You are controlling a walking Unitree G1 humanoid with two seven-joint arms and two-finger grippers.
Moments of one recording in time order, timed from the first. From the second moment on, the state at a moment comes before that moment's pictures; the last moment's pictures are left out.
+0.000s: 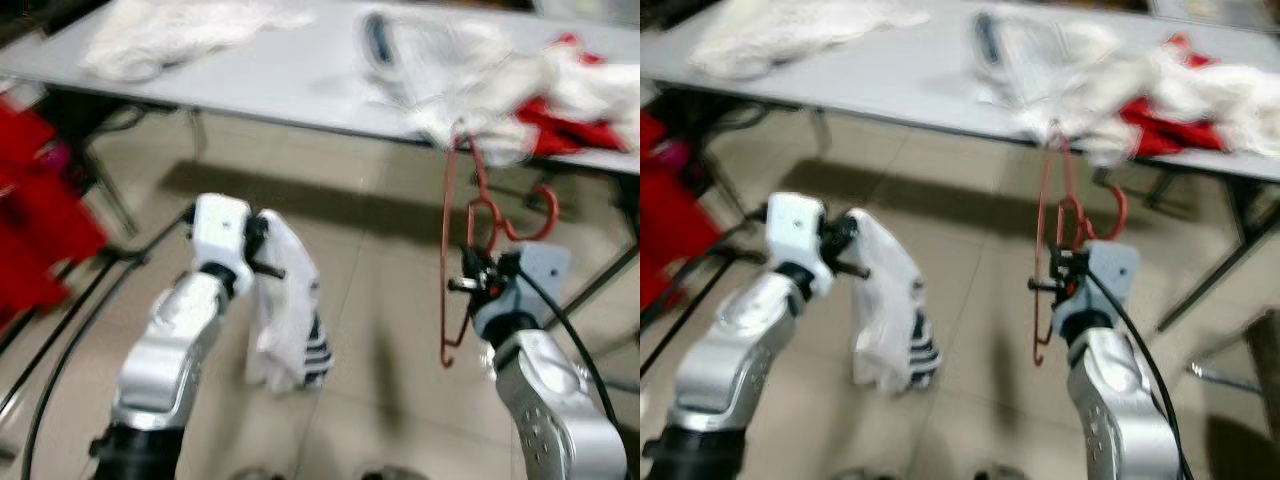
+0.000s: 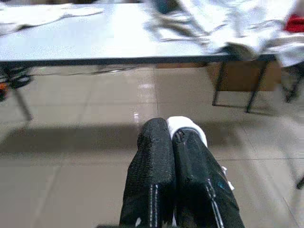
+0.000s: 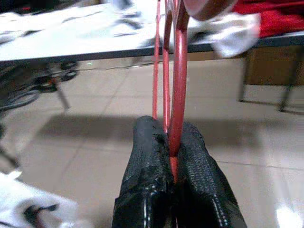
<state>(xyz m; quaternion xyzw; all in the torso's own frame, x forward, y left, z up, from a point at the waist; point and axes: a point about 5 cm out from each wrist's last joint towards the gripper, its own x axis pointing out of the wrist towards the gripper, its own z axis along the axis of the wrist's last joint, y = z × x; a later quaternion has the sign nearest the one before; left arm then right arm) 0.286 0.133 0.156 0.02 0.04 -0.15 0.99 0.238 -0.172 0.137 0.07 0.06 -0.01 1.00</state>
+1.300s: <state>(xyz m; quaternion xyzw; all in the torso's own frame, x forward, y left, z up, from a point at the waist) 0.280 0.130 0.147 0.01 0.05 -0.16 0.99 0.235 -0.167 0.130 0.07 0.08 0.00 0.99</state>
